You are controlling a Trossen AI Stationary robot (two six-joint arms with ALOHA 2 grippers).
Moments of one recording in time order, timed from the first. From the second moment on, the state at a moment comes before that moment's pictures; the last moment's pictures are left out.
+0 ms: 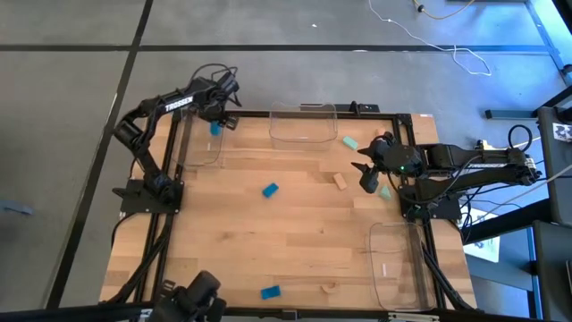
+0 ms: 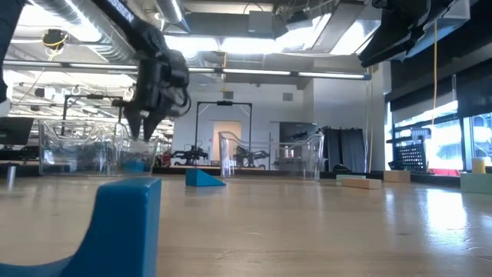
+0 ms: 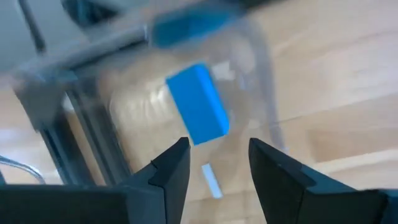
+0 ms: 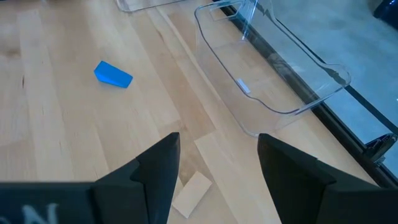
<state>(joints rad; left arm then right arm) 0.93 1.69 1.27 -0.96 -0.23 -0.30 0.03 0.85 0.85 -0.72 0.45 0.28</state>
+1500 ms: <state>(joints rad) 0.05 1.41 1.33 -0.94 -0.18 -0.22 -0.24 1.07 1.10 -1.07 0.28 0.68</state>
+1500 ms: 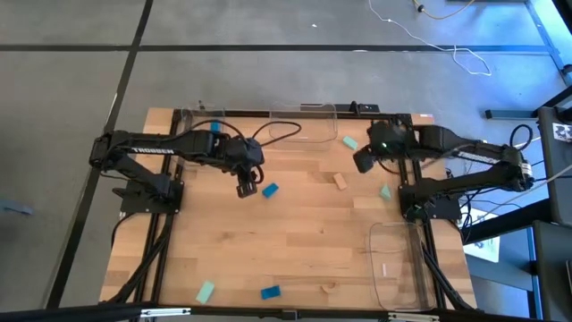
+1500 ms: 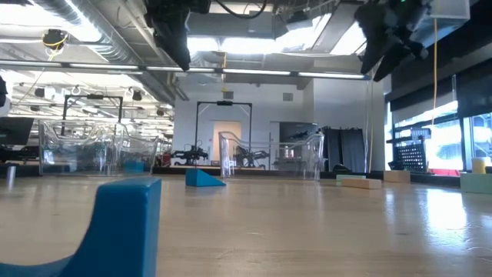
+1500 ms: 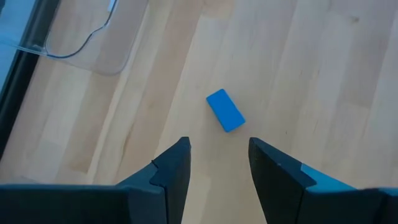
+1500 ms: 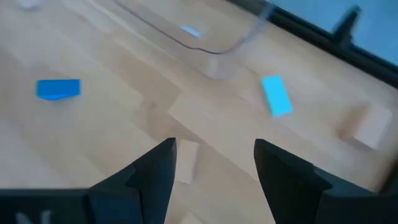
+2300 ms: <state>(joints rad) 0.05 1.41 1.33 -0.96 -0.16 -0.21 -0.71 1.66 1.21 -1.00 0.10 0.28</state>
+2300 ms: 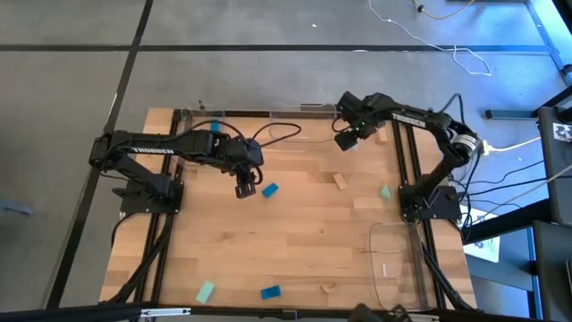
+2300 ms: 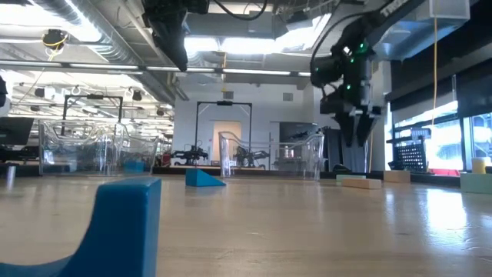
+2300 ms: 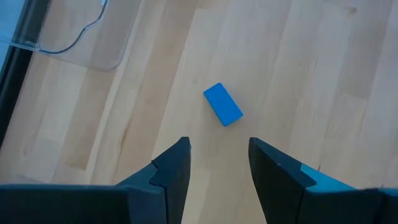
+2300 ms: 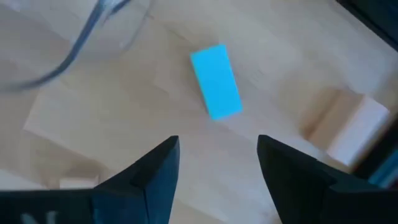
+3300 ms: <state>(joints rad) 0.06 1.41 1.33 -0.96 -0.21 -0.23 -0.72 1.85 1.21 -0.96 0.21 0.10</state>
